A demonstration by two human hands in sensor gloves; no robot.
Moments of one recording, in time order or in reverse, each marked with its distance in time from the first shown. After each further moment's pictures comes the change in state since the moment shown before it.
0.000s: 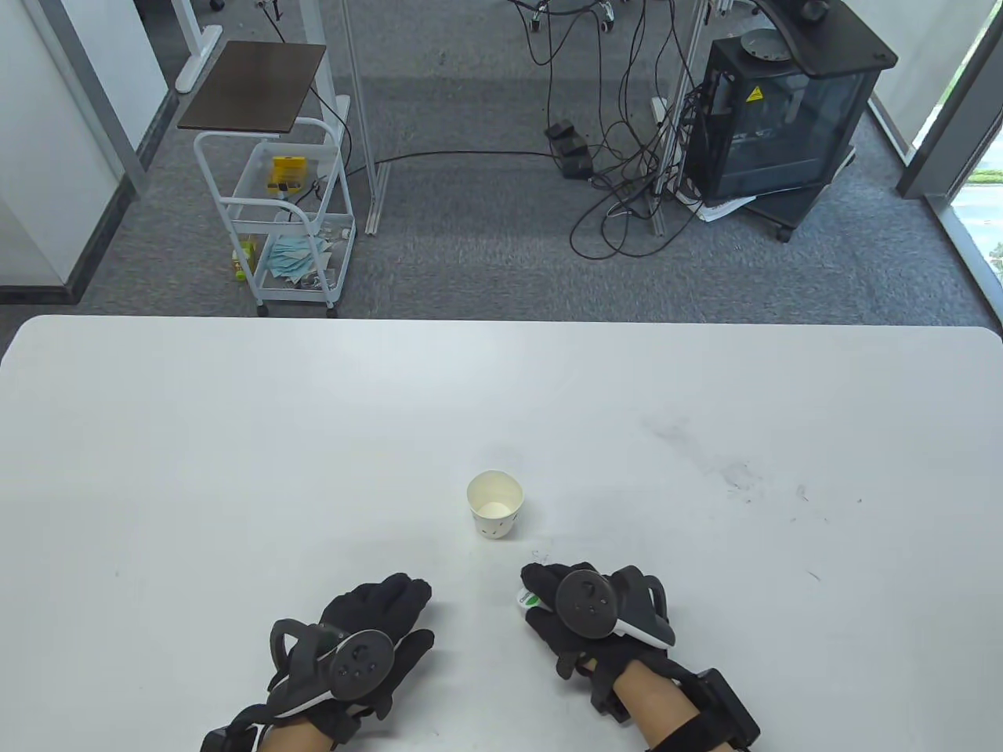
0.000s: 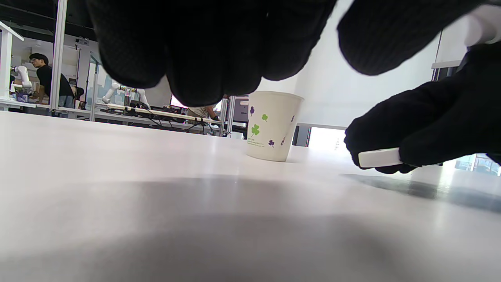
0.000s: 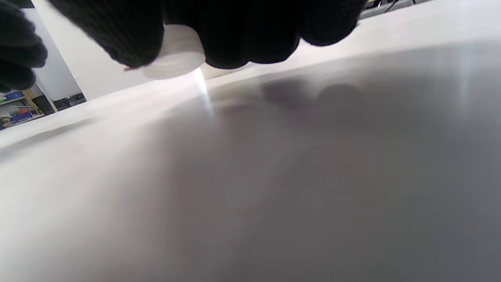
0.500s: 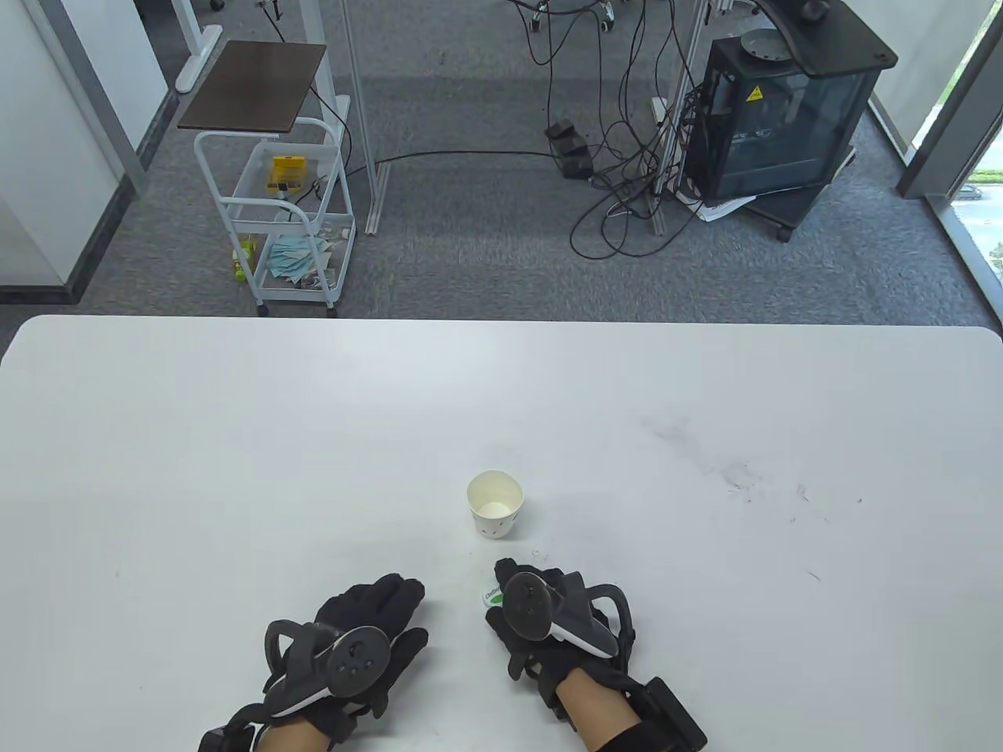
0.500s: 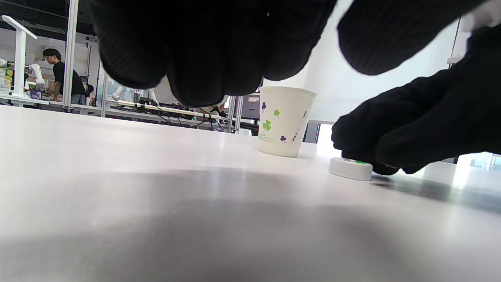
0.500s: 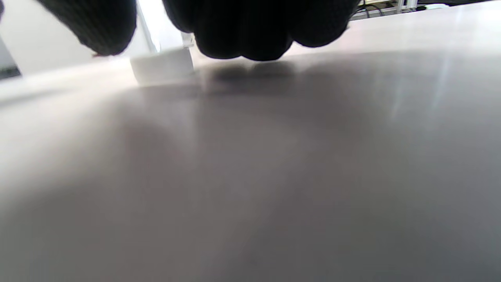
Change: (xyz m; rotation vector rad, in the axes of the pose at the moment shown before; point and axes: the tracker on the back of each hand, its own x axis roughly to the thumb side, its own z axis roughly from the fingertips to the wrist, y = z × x) left_hand -0.006 0.001 0.002 -0.011 0.032 0.002; right_hand 0.029 0.012 -0.006 -0.029 0.166 0.089
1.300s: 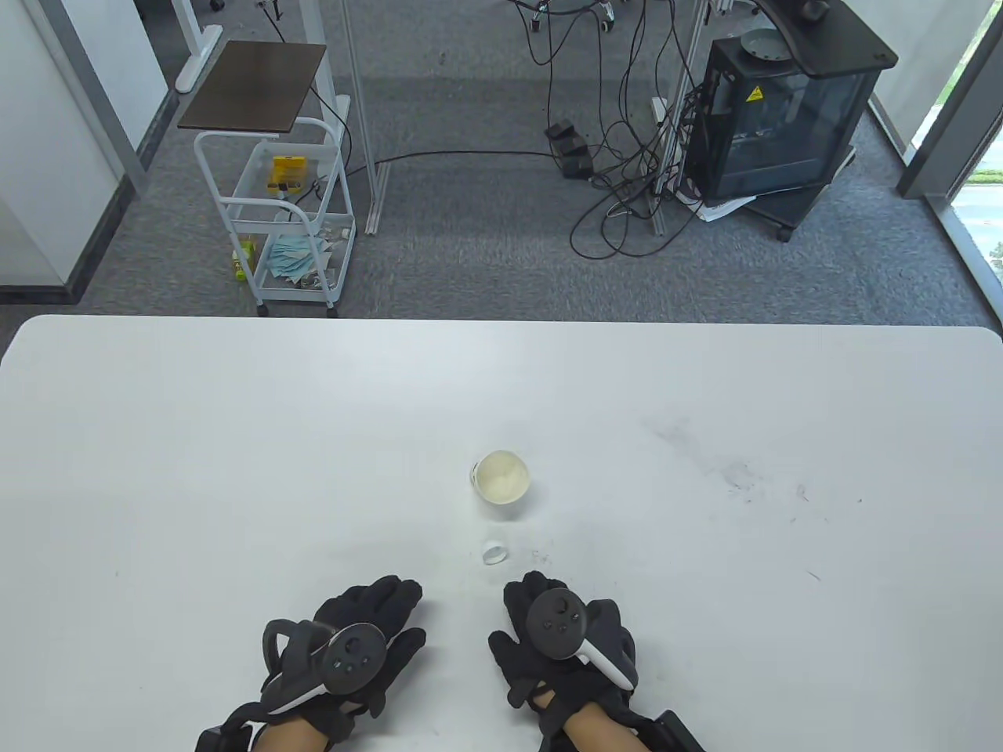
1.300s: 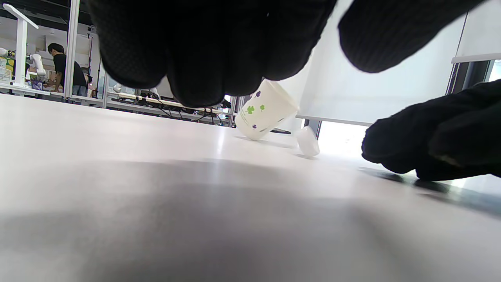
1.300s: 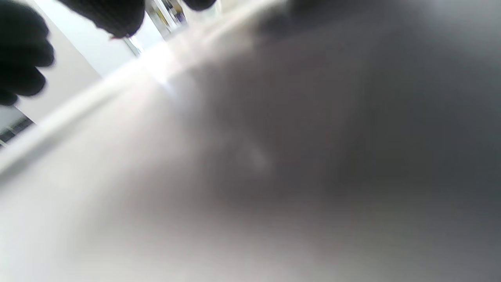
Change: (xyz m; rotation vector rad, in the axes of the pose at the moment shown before) left_hand -0.003 0.000 0.000 -0.023 0.005 0.020; right_hand -0.011 0.011 0.030 0.086 0.036 -0.321
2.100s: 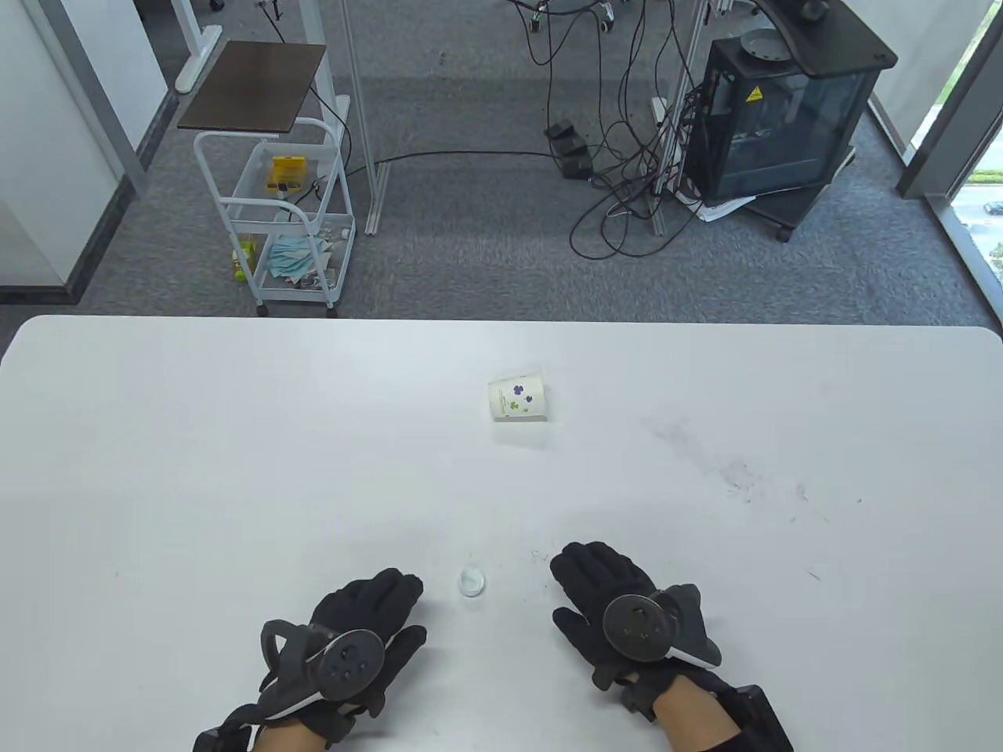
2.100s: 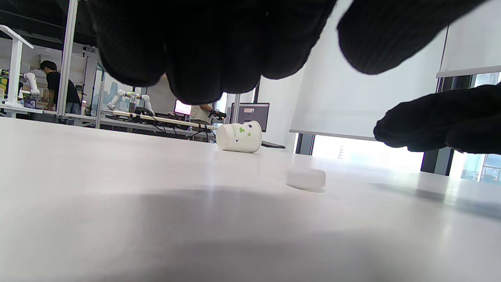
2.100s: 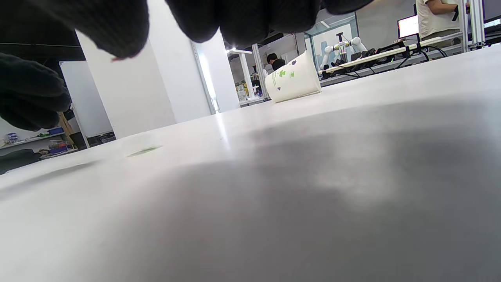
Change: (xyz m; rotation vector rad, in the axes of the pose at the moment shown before) left_hand 0.004 0.007 0.003 0.062 -0.024 -0.018; right_hand -0.044 -0.060 0.007 -0.219 -0.349 0.233
